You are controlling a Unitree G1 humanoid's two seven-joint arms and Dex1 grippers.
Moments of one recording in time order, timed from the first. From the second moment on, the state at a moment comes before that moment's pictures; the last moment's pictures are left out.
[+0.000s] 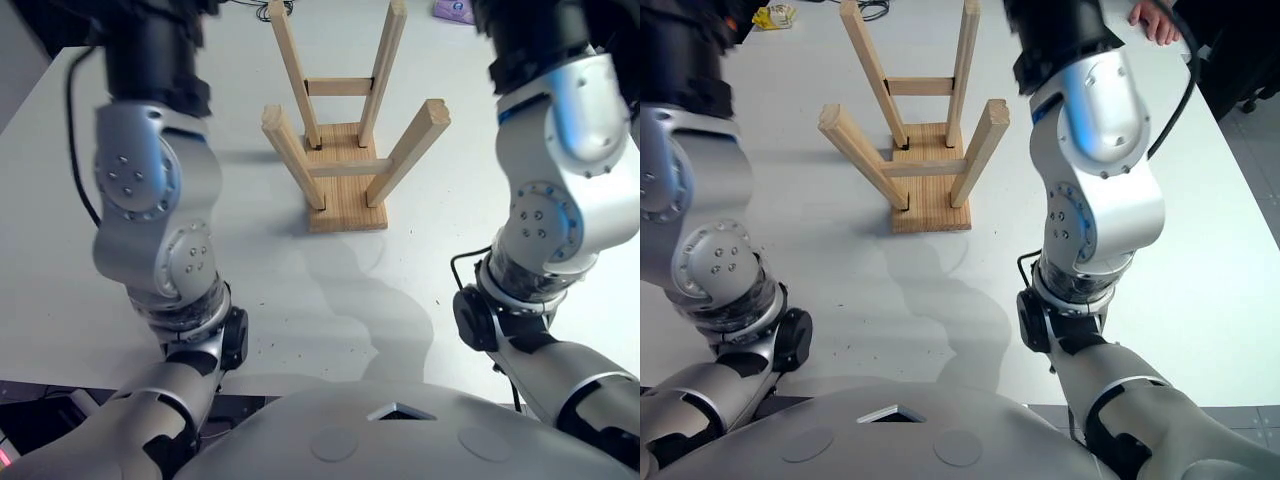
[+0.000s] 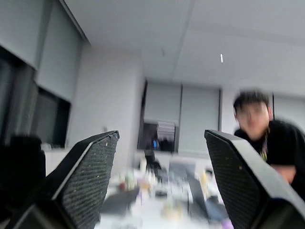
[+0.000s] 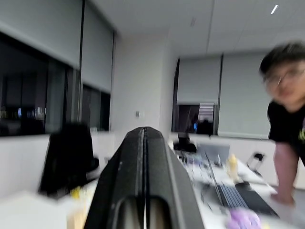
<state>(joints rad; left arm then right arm) -0.60 0.16 0.12 -0.78 -0.32 0.57 0.23 -0.75 -0.01 -0.07 -0.66 0.17 0.74 0.02</state>
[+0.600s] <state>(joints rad) -0.29 0.00 0.02 -0.75 -0.39 0.83 0.21 -0.50 -0.06 0.11 -0.66 0.15 1.07 0.03</state>
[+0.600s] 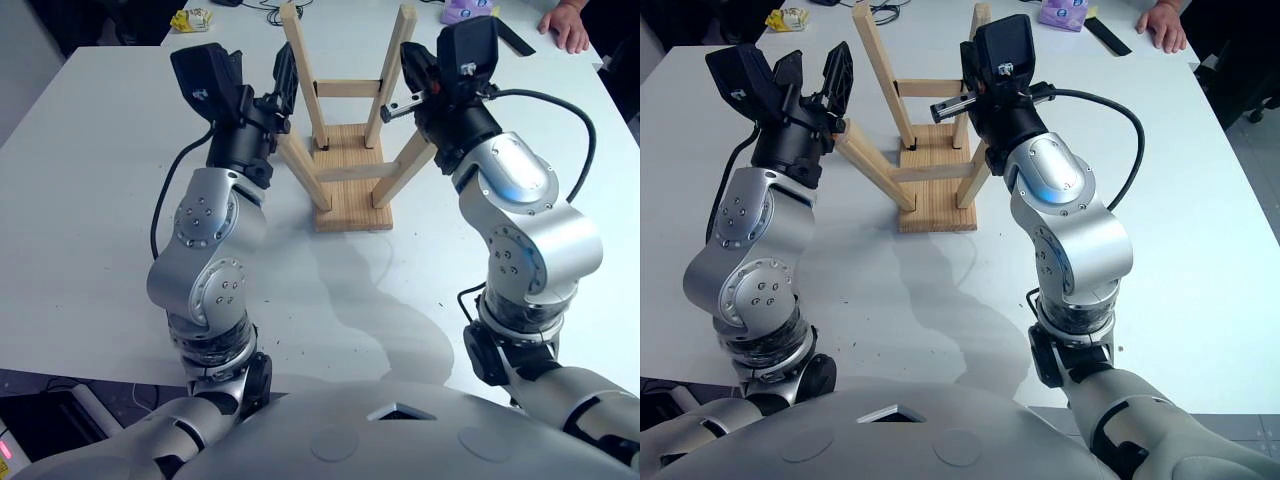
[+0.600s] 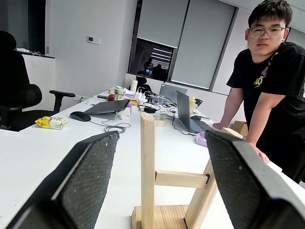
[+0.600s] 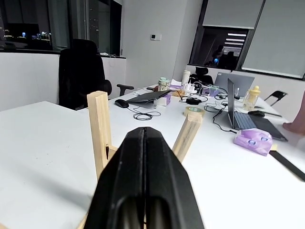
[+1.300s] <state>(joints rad) -0.44 0.24 0.56 -0.48 -0.56 0.62 0.14 -0.69 -0.26 -0.30 -0.28 0.25 0.74 0.12</state>
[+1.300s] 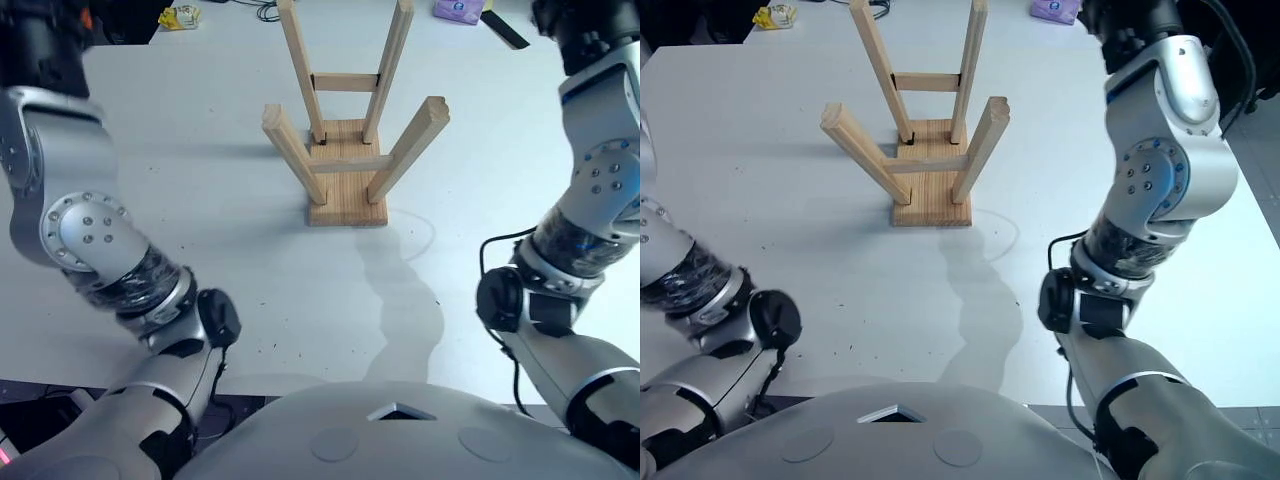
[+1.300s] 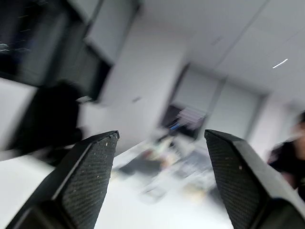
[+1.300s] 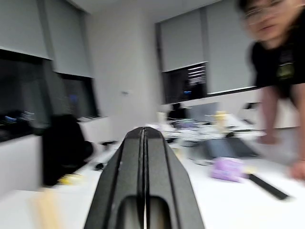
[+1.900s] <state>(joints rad) 0.10 0.27 -0.05 -0.25 -0.17 0.55 -0.16 -0.15 -0.57 0.29 -0.14 -0.09 0.48 0.57</state>
